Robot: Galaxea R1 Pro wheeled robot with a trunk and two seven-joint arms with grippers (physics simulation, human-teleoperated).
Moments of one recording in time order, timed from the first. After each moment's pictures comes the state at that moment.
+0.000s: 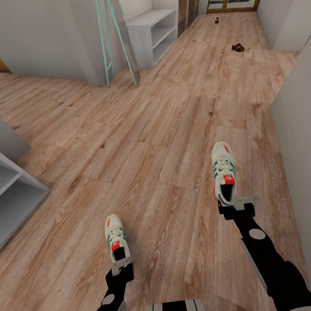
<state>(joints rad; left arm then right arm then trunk) -0.54 -0.10 0.04 -0.30 0.09 -0.33 0.11 -0.41 0.00 -0.06 -1.28 0.19 0.22 -0.09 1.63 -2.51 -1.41</state>
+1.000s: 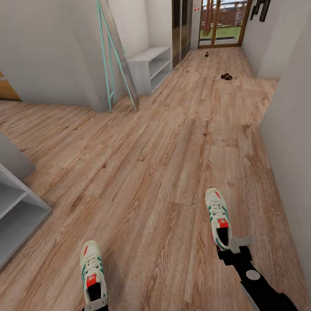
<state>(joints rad) -0.35 0.04 0.04 -0.29 0.09 -0.48 0.11 -0.40 0.00 -0.05 -0.70 0.21 -0.06 -0.10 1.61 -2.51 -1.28</state>
